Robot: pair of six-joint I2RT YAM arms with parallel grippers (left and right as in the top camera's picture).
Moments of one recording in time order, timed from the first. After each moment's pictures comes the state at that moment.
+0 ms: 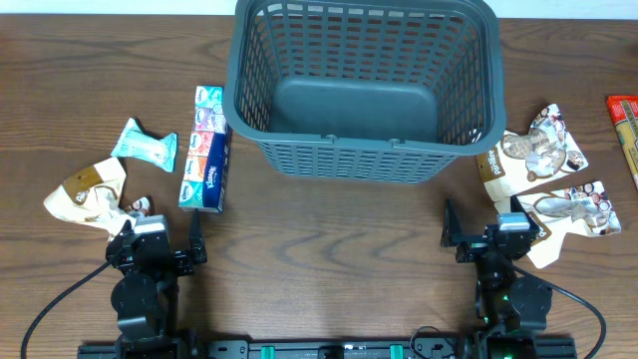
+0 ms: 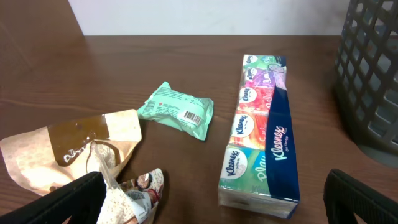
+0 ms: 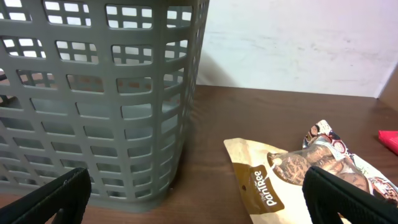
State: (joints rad) left arm 0.12 0.01 0.12 -0.39 -0.04 0.06; right arm -0.04 0.01 0.01 -0.07 -0.08 -0.04
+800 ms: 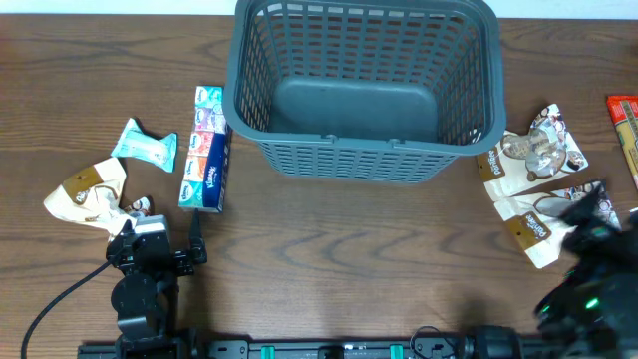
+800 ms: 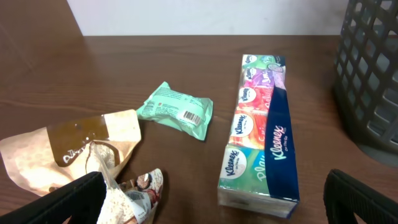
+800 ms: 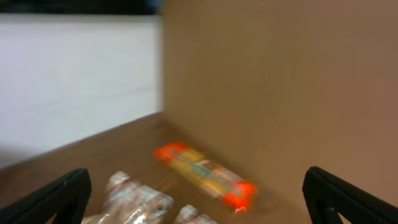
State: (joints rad) left arm 0.12 0.01 0.12 -0.39 -0.04 0.06; right arm -0.04 0.48 0.92 -0.51 0.79 -0.02
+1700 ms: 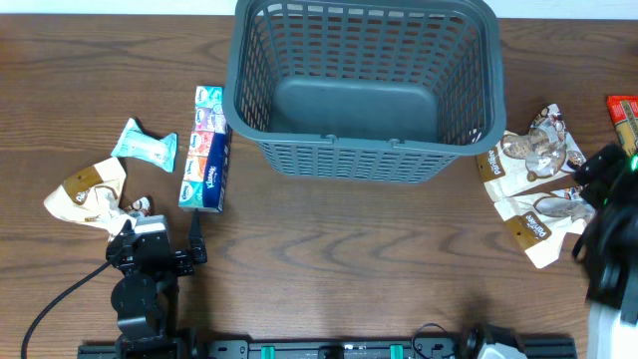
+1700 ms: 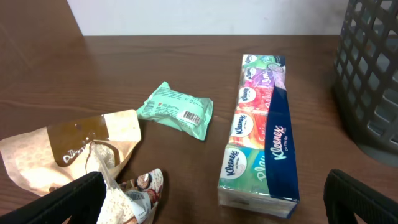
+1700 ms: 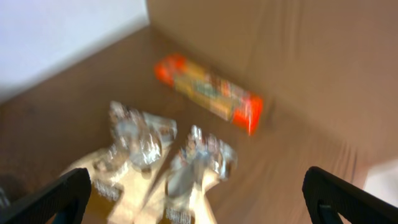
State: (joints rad) left arm 0.12 0.01 0.12 -0.39 -0.04 0.06; right arm -0.27 0.97 1.30 -1.00 0.54 0.34
